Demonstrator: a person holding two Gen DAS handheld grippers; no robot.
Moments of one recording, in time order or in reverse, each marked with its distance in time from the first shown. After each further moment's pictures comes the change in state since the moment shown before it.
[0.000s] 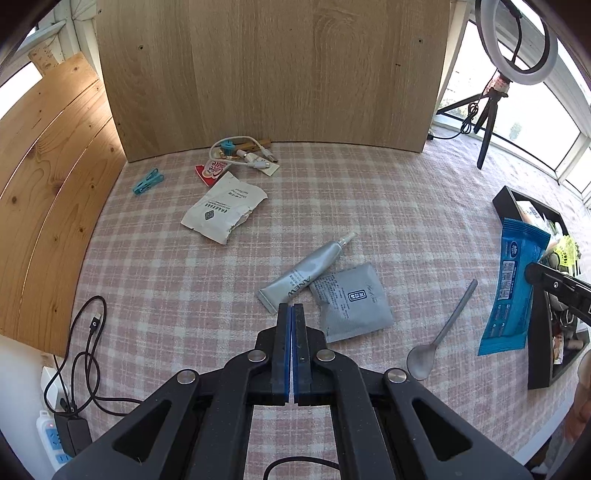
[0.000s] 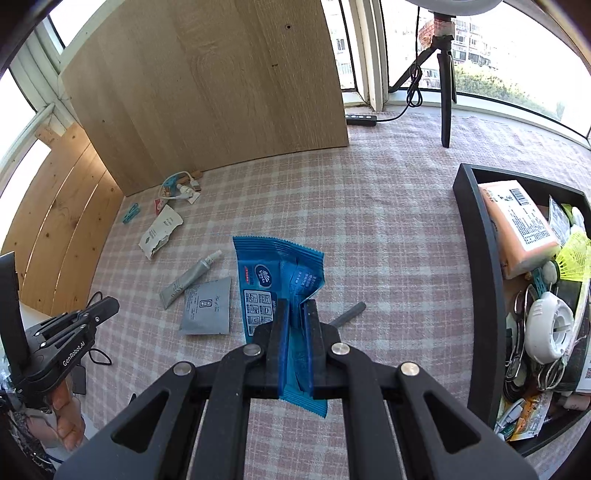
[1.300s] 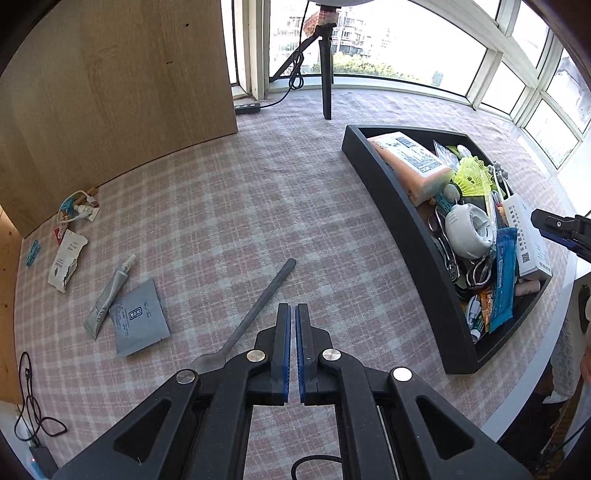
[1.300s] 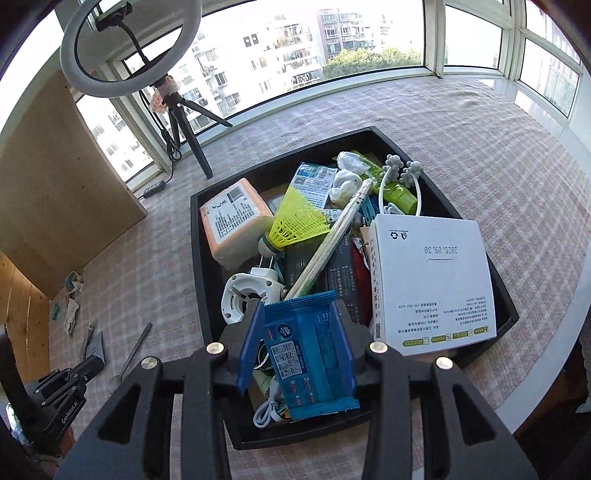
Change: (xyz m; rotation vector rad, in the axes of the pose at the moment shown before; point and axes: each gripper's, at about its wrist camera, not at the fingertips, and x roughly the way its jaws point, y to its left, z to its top) left arm -0.006 -0.193 -0.014 0.271 0.029 -0.169; right arm -0.118 -0.227 -0.052 0.380 -0.124 -0.234
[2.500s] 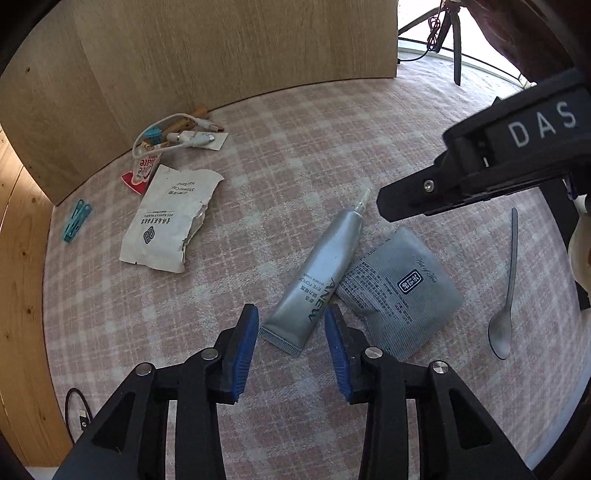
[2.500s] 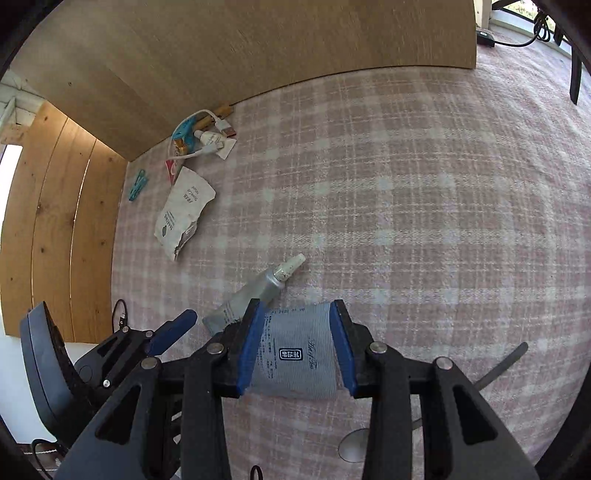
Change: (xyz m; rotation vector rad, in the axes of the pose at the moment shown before) left arm 0.063 0.218 -0.024 0.047 0.089 0.093; right arm 0.188 0.376 -0.061 -0.334 0.521 0.325
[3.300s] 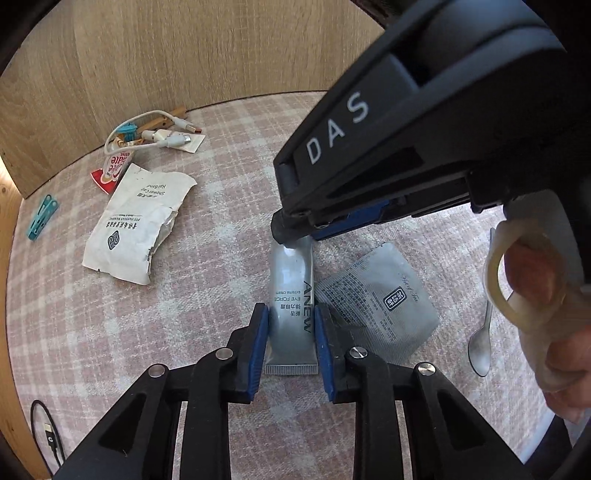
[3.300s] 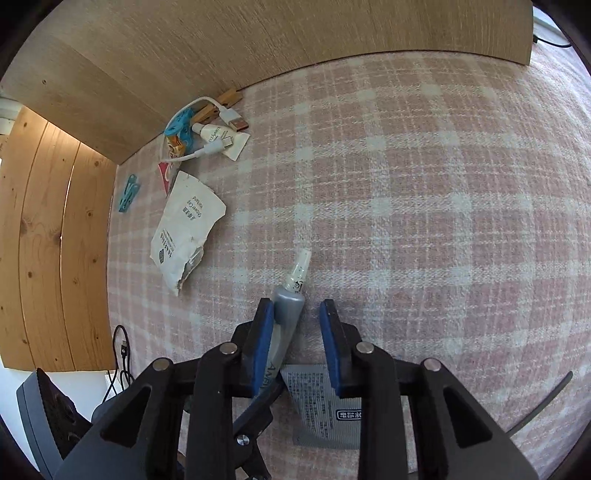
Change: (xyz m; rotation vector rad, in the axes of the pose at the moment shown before) left arm 0.008 0.008 0.006 -0.072 -0.049 -0.166; right arm 0.049 0.044 0.018 0.033 0.030 0.020
